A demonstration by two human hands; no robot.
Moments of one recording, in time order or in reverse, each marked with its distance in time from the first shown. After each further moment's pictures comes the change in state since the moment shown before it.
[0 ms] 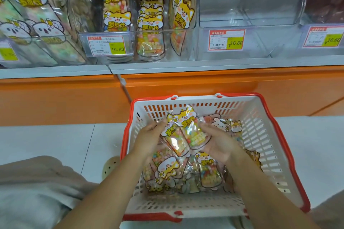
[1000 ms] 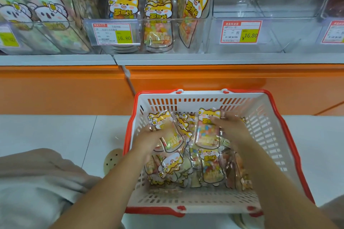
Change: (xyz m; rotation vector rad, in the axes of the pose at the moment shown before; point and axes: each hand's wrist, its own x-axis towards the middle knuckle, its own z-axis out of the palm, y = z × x) left_hand 0.007 -0.020 -0.013 -0.032 0.064 -0.094; right_hand 0.005 -0.025 -0.005 -0.746 0.486 -0.195
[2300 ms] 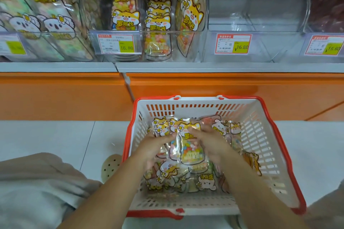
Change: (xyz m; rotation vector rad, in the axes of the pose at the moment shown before) left_hand -0.025 0.011 0.007 -0.073 -0.161 -0.051; right_hand -0.039 -0.008 0.040 0.193 -0.231 0.157
